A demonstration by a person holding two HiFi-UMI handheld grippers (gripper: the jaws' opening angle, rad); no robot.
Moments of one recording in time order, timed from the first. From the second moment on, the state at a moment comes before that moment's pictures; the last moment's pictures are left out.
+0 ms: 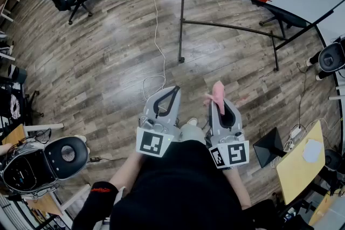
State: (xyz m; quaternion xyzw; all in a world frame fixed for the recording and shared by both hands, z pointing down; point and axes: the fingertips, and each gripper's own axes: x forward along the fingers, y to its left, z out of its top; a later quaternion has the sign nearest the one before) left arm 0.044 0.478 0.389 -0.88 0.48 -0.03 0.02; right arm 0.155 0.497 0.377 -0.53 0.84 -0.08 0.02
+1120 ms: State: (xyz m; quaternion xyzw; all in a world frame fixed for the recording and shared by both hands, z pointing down) left arm 0.135 0.484 0.396 -0.87 0.49 0.00 0.01; right arm 0.245 0.500 0.387 -0.53 0.85 -0.06 0.02
